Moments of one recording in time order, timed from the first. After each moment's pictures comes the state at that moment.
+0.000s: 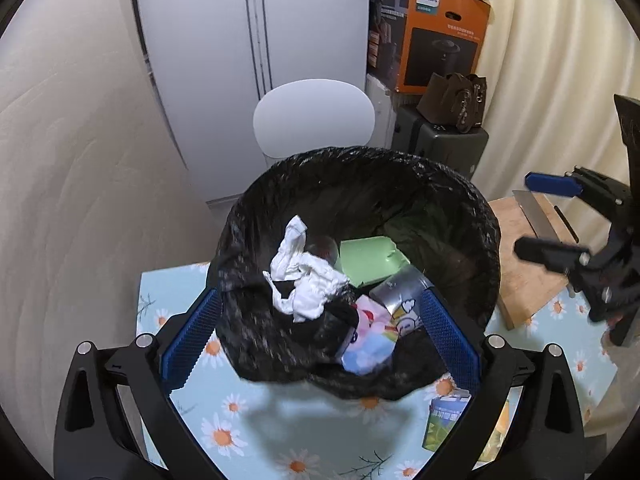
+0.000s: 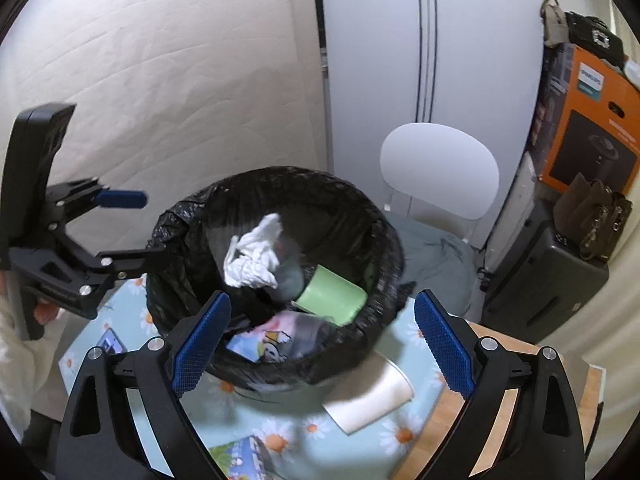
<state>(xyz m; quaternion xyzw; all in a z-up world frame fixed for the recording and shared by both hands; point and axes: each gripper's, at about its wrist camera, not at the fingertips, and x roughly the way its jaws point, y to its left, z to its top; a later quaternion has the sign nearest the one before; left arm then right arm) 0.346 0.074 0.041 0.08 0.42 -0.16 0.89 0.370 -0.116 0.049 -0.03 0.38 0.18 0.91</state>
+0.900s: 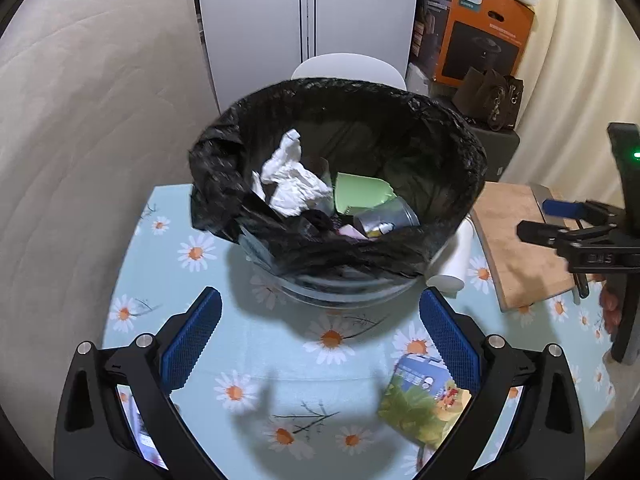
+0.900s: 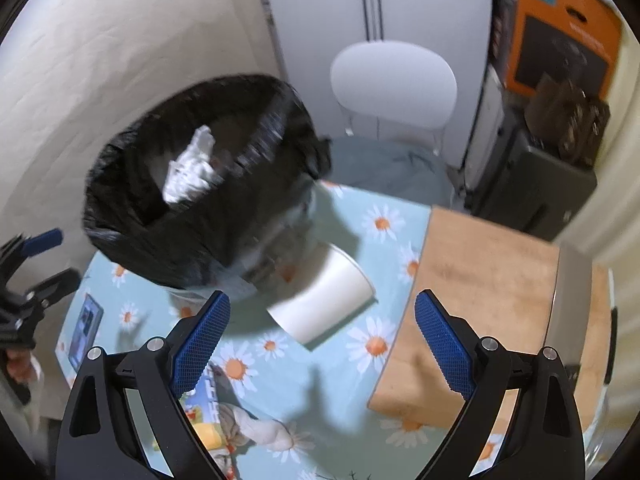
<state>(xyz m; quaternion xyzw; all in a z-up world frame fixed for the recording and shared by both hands) 0.267 0.043 -0.003 0.03 0.45 -0.08 0.89 0.351 -0.182 -0.029 0.02 0.48 0.11 0.87</state>
